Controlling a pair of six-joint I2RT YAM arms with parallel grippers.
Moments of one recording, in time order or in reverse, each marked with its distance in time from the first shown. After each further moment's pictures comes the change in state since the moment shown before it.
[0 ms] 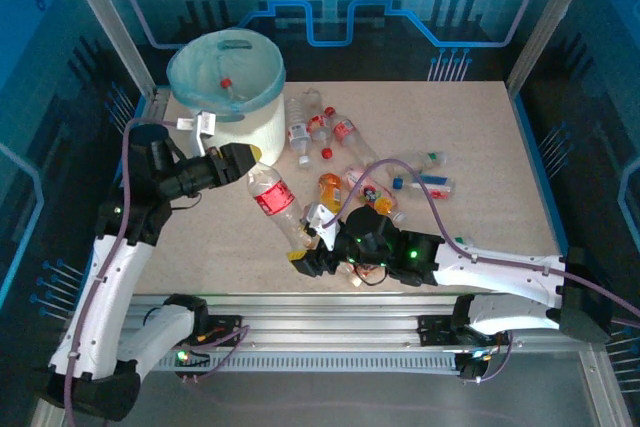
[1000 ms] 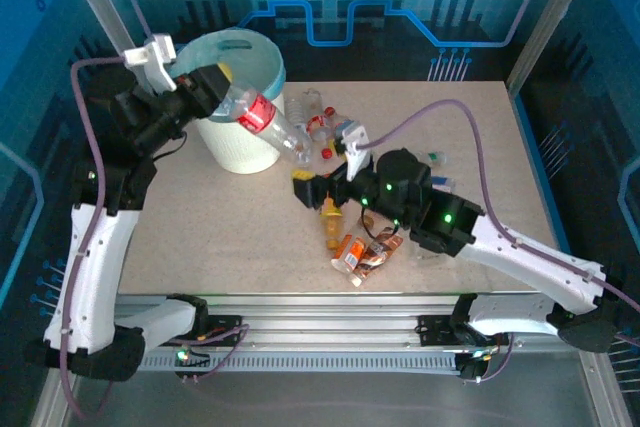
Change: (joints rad) left arm -0.011 0.226 0.479 0.062 -0.393 0.023; right arm -0.145 -0.002 0.456 -0.236 0.268 0.140
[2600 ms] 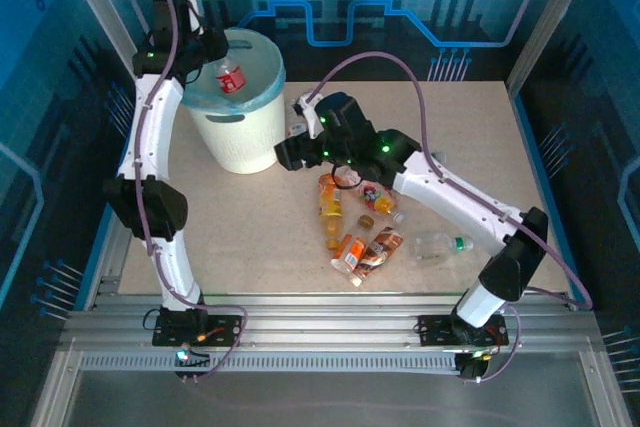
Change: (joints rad) left arm 0.172 0.856 0.663 -0.254 -0.208 0.341; right arm -0.186 0.472 0.435 -0.388 -0.172 0.037
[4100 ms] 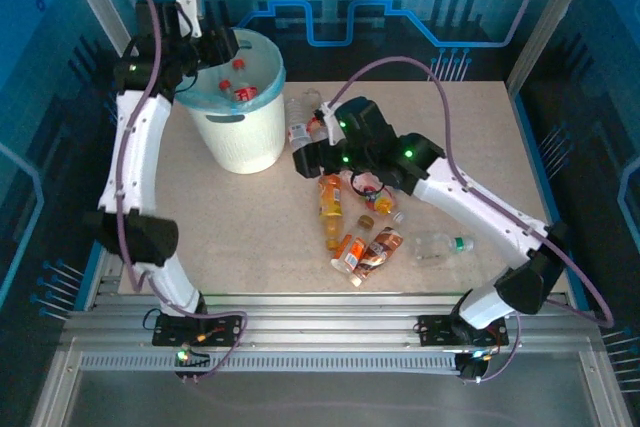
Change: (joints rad) left arm -0.062 -0.292 -0.182 -0.018 0.161 0.001; right arm -0.023 -0.147 -0.107 -0.102 -0.037 0.091
